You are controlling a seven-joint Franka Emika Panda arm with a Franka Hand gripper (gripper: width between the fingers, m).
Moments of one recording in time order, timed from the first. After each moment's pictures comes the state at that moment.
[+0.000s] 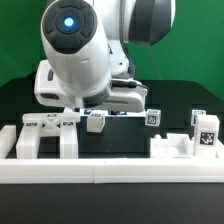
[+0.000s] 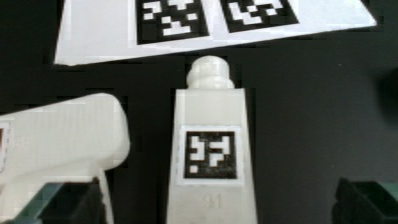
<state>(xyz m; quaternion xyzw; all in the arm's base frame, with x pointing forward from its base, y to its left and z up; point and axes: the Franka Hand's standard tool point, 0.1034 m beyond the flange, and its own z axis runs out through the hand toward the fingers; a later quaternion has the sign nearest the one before) 0.455 -0.051 0.036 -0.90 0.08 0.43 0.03</state>
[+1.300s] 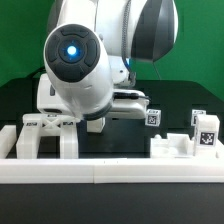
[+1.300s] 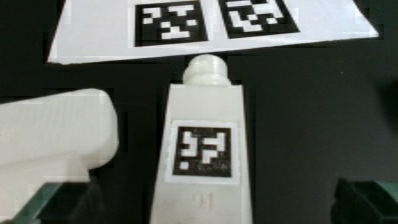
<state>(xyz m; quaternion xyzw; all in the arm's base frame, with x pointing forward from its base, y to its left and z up) 0.452 -0.047 0.024 -0.88 0.07 0.47 0.03</state>
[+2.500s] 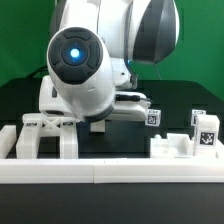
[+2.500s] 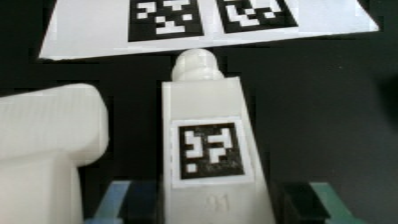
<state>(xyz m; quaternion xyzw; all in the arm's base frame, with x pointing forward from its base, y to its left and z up) 0.459 -0.044 0.028 -0.88 0.07 0.46 0.04</state>
